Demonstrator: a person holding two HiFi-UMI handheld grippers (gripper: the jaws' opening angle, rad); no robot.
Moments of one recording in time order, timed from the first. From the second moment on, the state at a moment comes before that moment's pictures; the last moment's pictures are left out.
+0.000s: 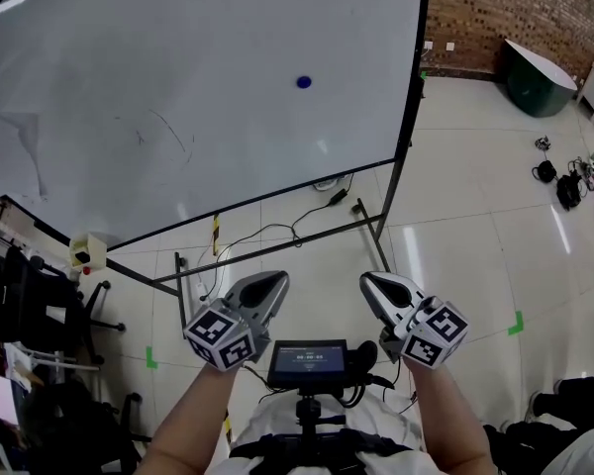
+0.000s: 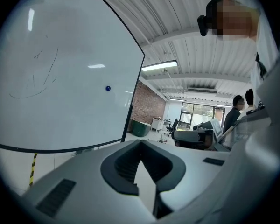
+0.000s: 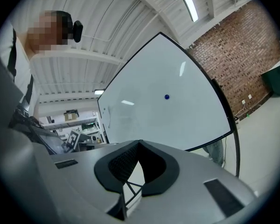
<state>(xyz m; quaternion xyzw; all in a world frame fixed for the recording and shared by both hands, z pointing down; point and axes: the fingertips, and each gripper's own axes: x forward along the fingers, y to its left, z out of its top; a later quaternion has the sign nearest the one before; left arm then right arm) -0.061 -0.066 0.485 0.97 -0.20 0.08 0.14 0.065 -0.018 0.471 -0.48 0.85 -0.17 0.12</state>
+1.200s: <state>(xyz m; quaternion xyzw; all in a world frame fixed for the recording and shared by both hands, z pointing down) 0.056 -0.112 0.456 0.95 -0.29 0.12 0.07 0.194 -0.080 0.454 -0.40 0.89 -0.15 0.14</state>
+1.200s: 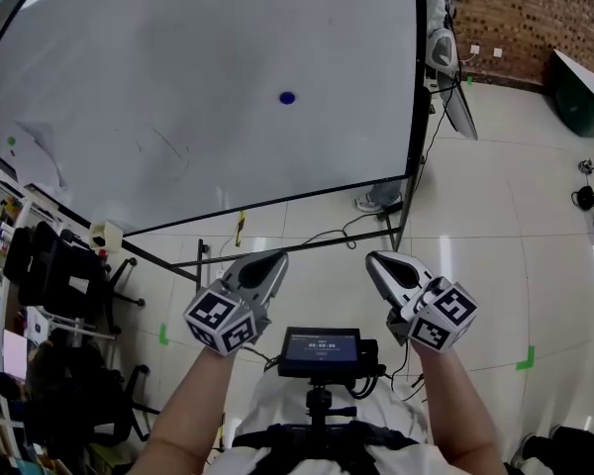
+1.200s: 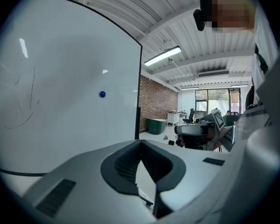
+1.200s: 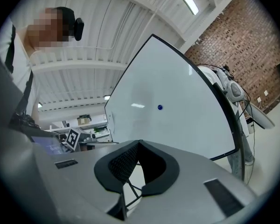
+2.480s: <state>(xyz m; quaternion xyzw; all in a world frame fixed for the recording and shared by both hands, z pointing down) 0.101 -0.247 0.417 0.93 -0.31 0.16 -0.09 0.219 -0.199 0.406 -0.43 0.89 -0.09 0.09</state>
